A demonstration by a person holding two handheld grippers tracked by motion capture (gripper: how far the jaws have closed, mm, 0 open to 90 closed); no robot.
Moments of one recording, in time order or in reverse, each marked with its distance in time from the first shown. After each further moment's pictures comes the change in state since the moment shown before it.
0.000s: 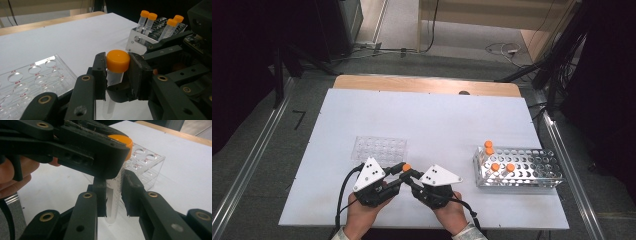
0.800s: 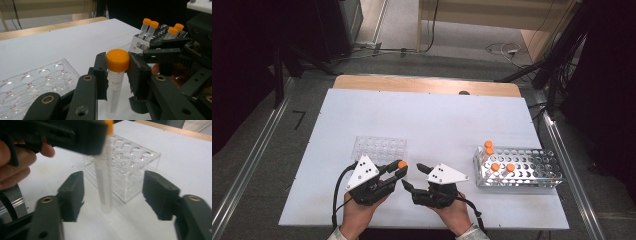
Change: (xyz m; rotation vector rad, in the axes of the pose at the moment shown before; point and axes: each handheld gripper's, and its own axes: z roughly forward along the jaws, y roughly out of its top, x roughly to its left) left arm 0.009 0.005 -0.011 -0.038 0.010 -0.025; right arm -0.010 -0.004 -0.008 -0.004 0.016 0.048
